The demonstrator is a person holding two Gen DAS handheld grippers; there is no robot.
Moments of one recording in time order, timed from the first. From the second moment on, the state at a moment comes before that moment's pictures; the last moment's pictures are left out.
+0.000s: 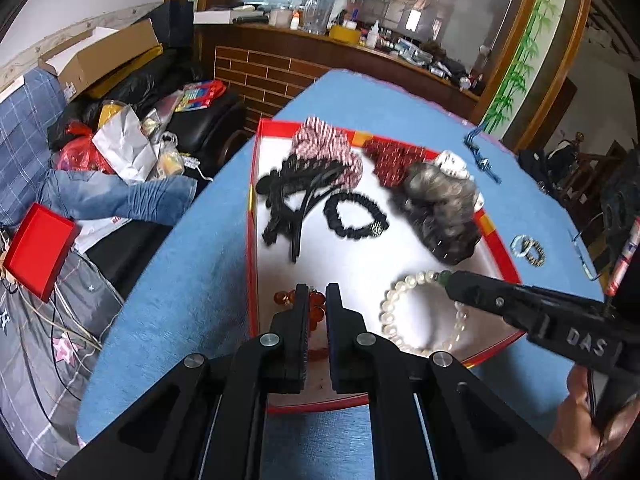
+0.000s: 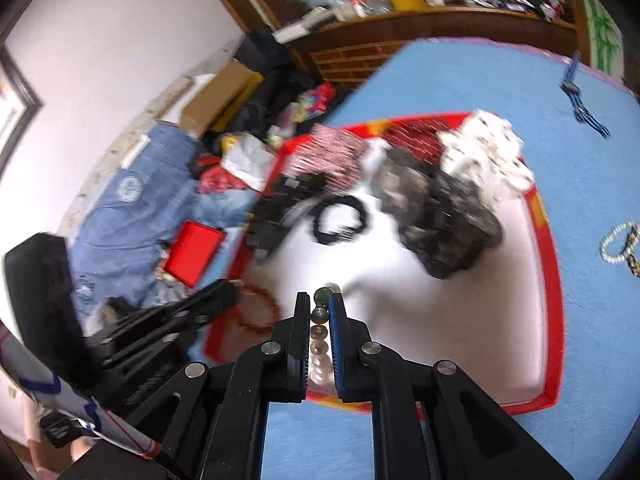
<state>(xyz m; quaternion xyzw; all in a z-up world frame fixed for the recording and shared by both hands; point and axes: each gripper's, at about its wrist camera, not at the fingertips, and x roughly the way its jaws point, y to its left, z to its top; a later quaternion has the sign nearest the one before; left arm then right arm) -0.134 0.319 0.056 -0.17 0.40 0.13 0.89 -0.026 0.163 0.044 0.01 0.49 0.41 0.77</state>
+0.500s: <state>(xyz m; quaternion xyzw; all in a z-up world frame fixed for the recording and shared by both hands) -0.126 0.303 0.051 -0.13 0.40 0.17 0.89 -0.011 0.153 0.027 0.00 0.51 0.39 0.76</state>
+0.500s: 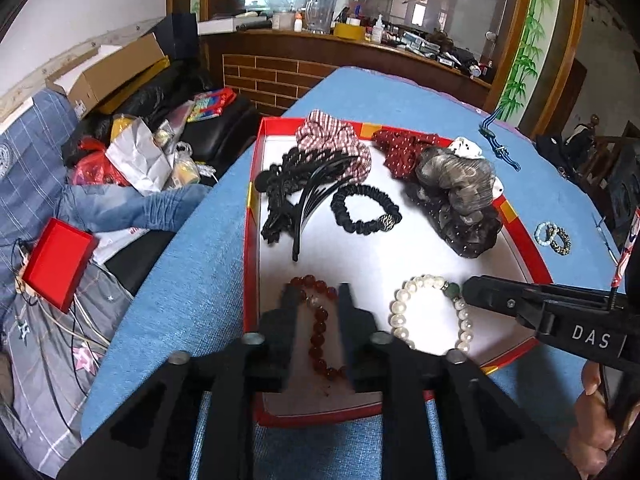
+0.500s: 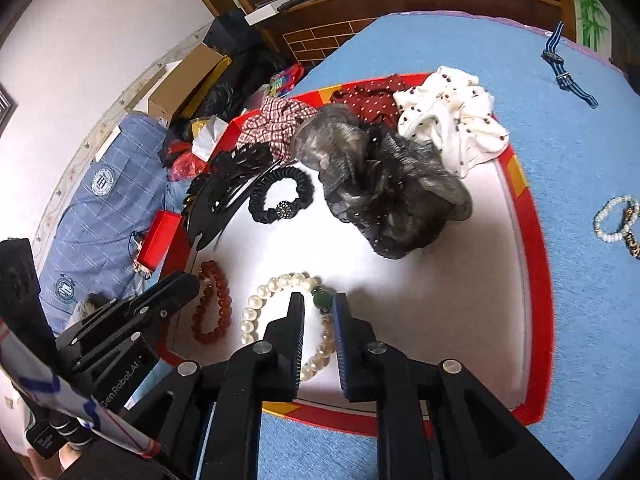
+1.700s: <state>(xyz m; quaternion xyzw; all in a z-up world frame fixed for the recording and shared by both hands) -0.081 0.163 0.102 0.03 0.35 0.12 0.93 0.065 -0.040 0.053 0.12 0.49 0.26 0.82</state>
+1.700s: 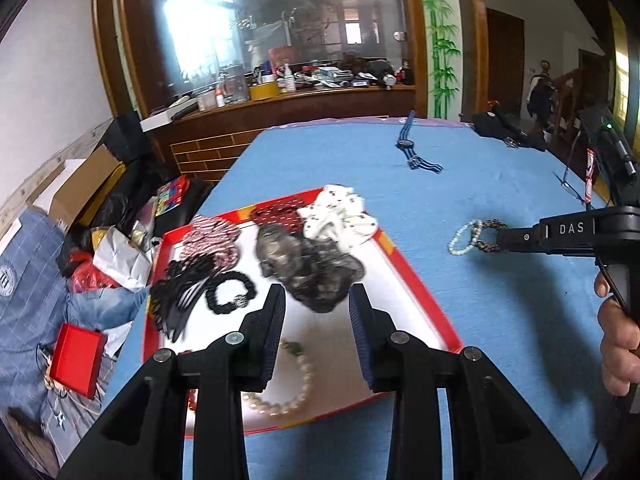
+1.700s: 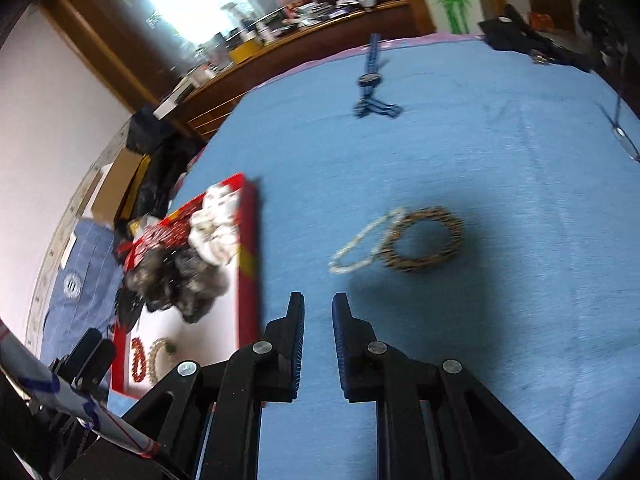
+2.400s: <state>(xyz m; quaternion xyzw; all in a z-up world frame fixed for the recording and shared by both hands) -0.031 0.125 0.089 0.03 0.38 0.06 0.92 0.106 -0.071 0.033 0.13 0.52 0.20 0.82</state>
